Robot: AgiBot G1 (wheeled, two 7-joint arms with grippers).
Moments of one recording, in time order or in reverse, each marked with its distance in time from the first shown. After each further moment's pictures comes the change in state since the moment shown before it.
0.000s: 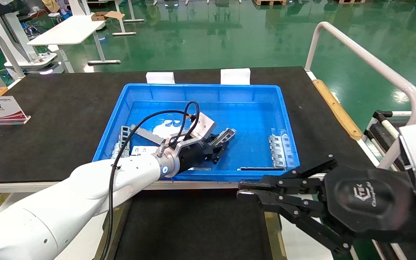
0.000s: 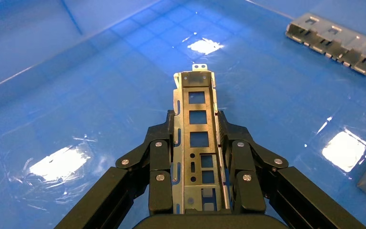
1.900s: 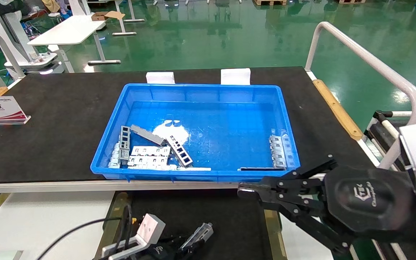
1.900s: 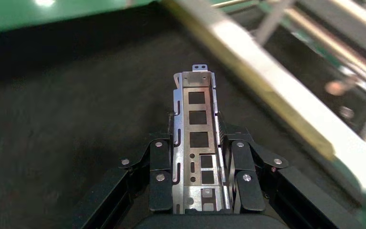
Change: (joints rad) left arm 0.528 -0.525 -0.108 -0.676 -0.332 -0.003 0.097; right arm 0.000 0.000 -0.001 0.000 0.001 0.000 0.000
